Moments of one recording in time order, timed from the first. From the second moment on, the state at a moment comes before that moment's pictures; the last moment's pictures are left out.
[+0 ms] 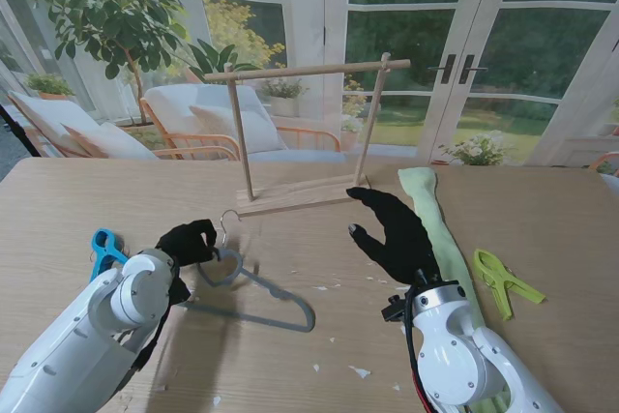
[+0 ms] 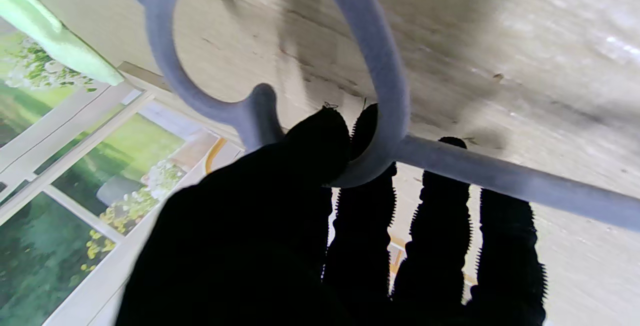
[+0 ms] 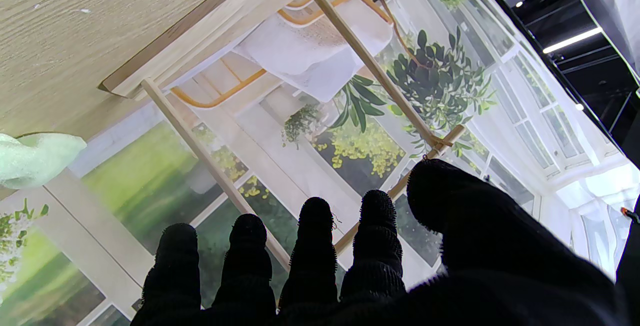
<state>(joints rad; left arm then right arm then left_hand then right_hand) 1.41 -1.10 -1.16 -1.41 0.54 0.23 -0.09 -1.78 -1.16 1.23 -1.88 -0.56 0.03 -0.29 0.98 -0.53 0.77 -0.16 0.43 0.13 1.10 1.03 0.98 0.22 0.62 0.79 0.56 0.39 0.67 0.67 0.12 0.49 0.99 0.64 0.42 -0.19 0.59 0.09 0.32 -0.23 0.08 0.58 0.25 -0.14 0.39 0.23 0.15 -0.01 0.24 0.19 0.02 0.12 0.34 0.26</state>
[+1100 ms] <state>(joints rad) 1.57 -1.10 -1.32 -1.72 0.33 0.25 -0.14 -1.78 -1.16 1.24 -1.87 -0.56 0.03 -0.29 1.16 -0.35 0.39 -0.14 0.62 0.13 0.89 0.67 0.93 0.26 0.56 0.74 0.89 0.49 0.96 0.77 0.39 0.65 1.25 0.77 0.42 -0.19 0.60 0.09 0.33 -0.22 0.09 0.58 0.25 -0.14 0.40 0.23 0.15 0.00 0.26 0.20 0.03 0.13 0.34 0.26</state>
